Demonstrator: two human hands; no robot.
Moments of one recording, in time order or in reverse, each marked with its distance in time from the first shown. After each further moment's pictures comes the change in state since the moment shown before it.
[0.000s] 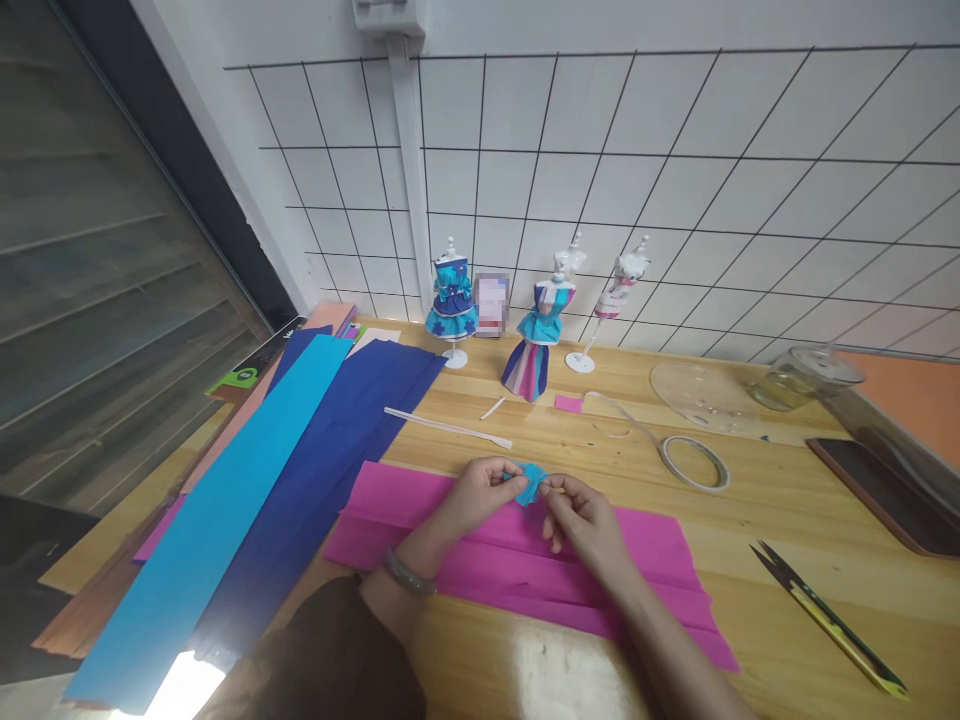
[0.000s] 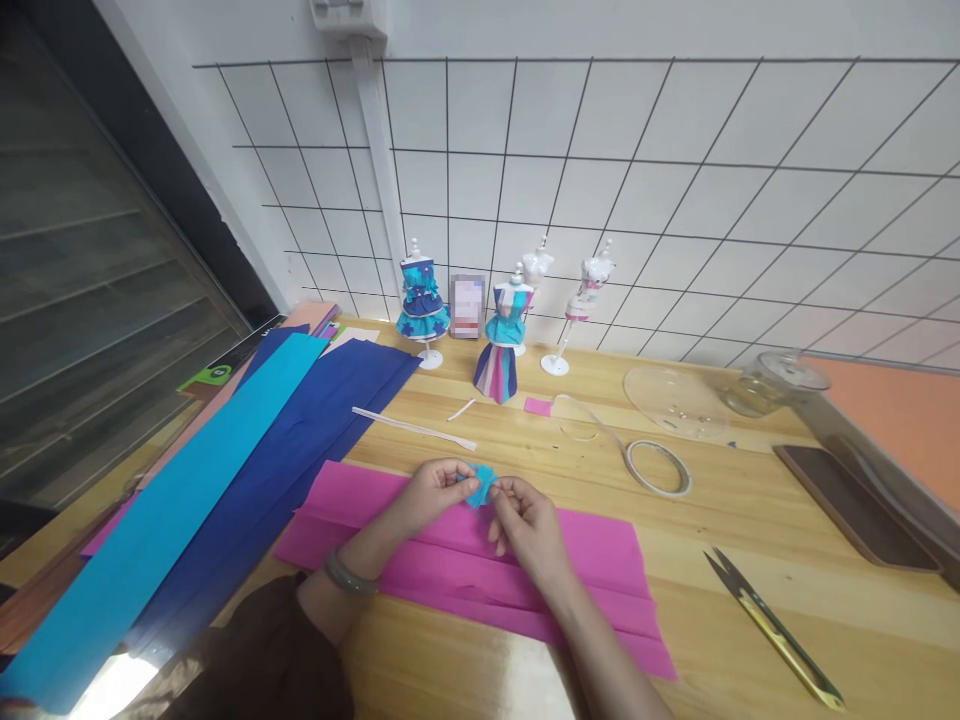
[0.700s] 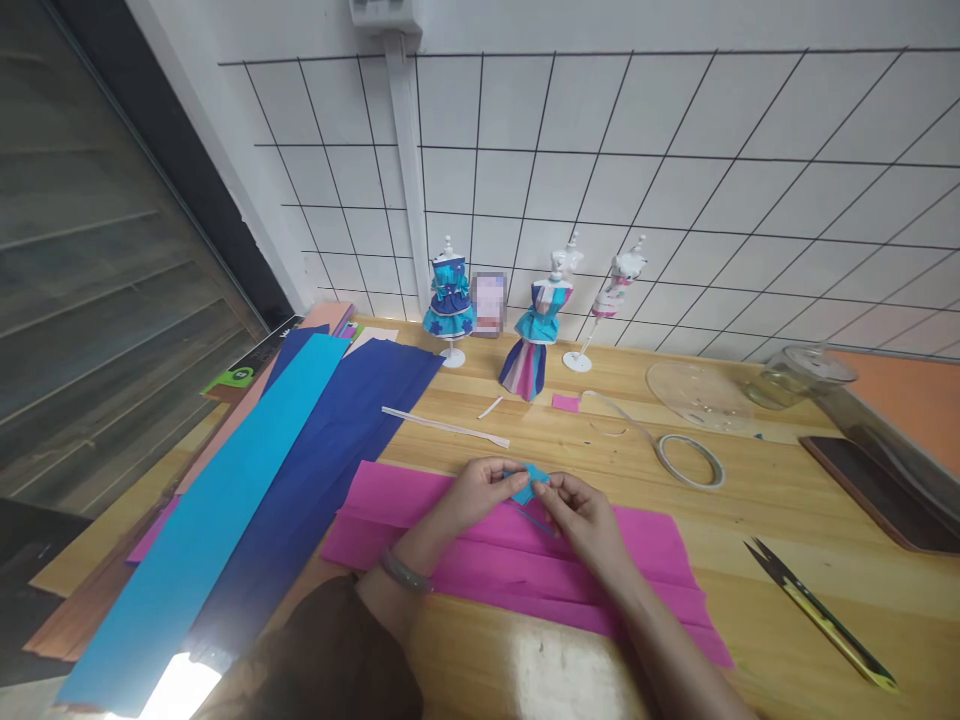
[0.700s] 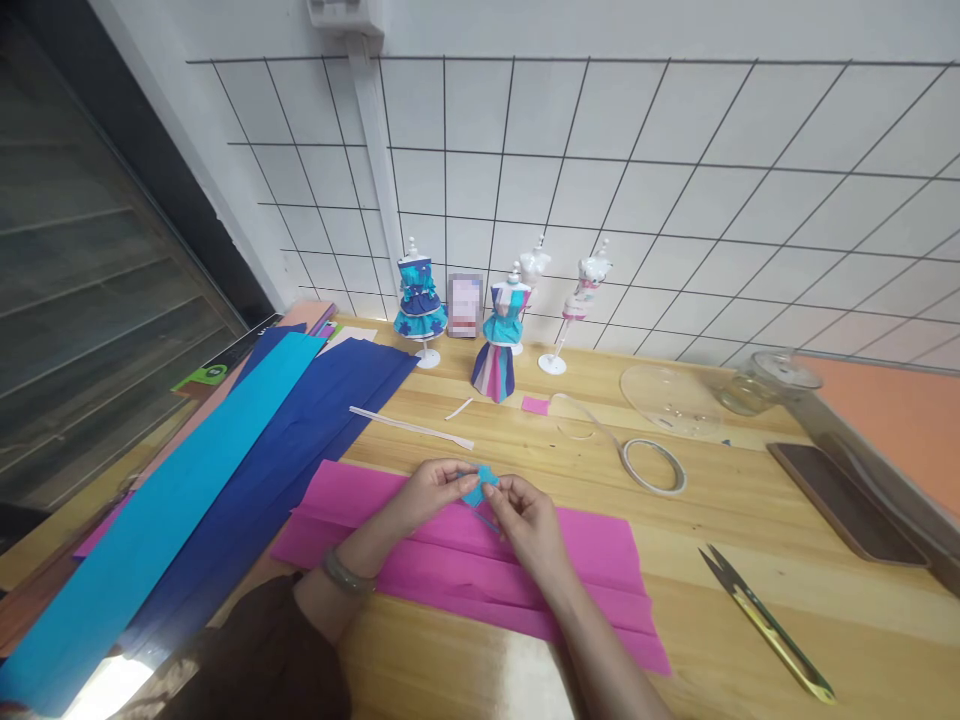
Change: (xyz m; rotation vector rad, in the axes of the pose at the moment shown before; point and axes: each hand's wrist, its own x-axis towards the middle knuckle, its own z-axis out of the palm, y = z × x) left_hand 0.000 0.000 0.000 -0.042 -0.042 -0.033; right_hand 0.002 0.004 -0.002 -0.008 0.042 -0.097
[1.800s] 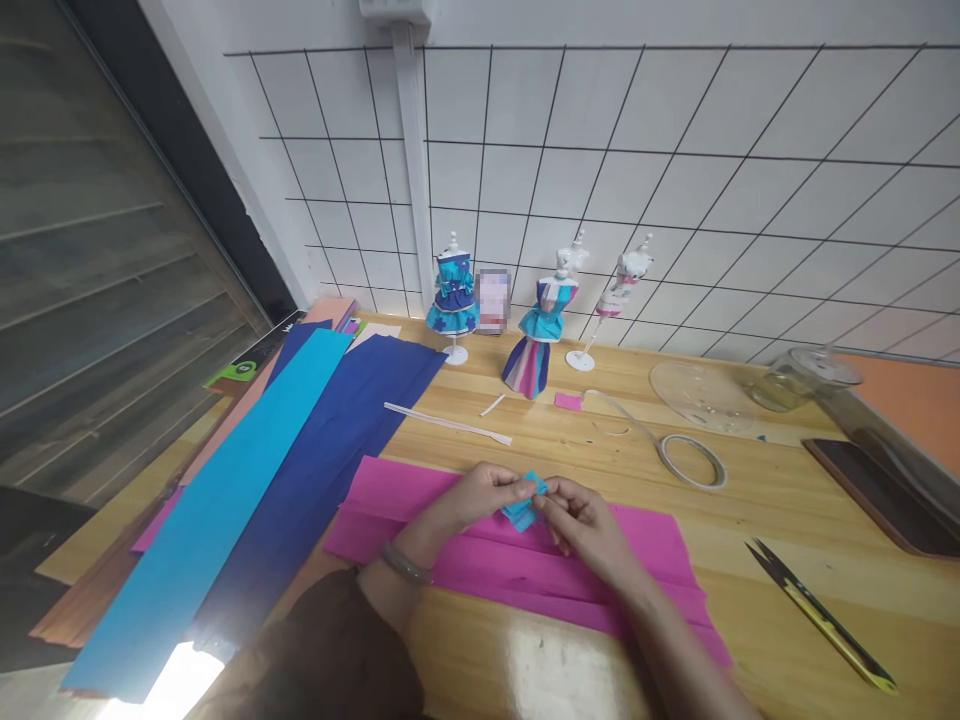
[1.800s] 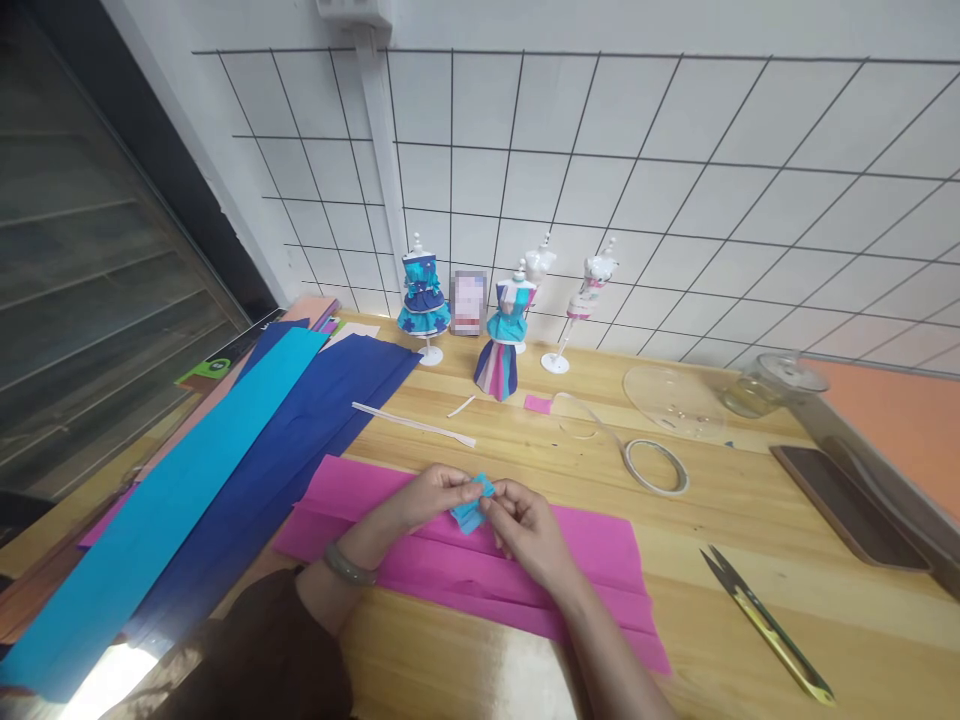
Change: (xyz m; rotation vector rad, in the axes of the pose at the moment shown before) left_hand -0.005 0.003 -0.003 -0.003 -0.127 -0.112; right_hand -0.007 -0.006 -0.003 -0.037 -0.219 0.004
